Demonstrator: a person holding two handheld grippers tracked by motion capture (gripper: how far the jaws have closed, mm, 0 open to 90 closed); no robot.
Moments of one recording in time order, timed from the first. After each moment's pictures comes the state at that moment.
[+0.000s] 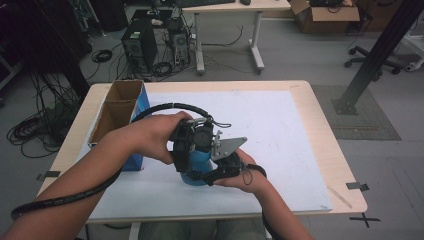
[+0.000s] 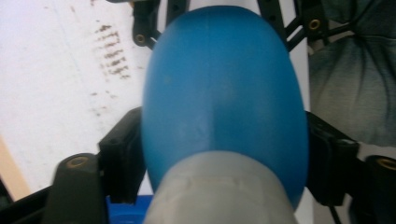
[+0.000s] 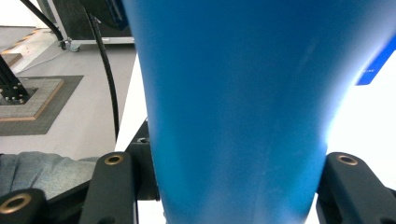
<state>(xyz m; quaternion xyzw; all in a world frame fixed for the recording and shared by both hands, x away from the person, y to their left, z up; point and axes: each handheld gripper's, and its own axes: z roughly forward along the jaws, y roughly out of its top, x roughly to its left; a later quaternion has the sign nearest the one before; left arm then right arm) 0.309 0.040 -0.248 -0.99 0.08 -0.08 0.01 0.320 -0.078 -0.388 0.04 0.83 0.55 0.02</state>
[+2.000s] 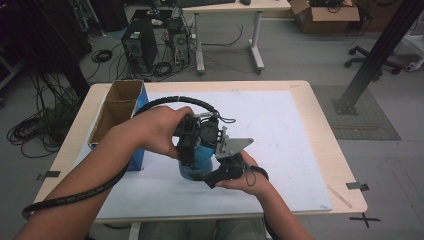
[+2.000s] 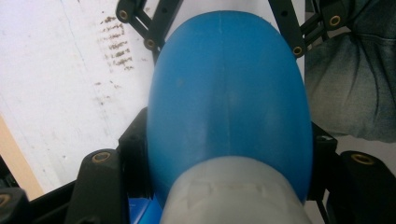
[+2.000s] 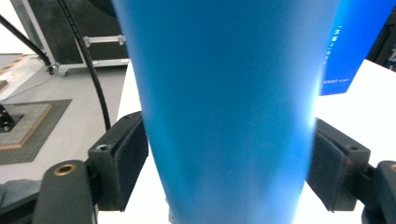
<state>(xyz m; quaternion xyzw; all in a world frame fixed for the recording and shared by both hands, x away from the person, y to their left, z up) 0.311 0.028 -0.232 -0.99 0.06 -0.08 0.04 0.318 -0.085 -0.388 0.07 0.81 0.58 0.04</state>
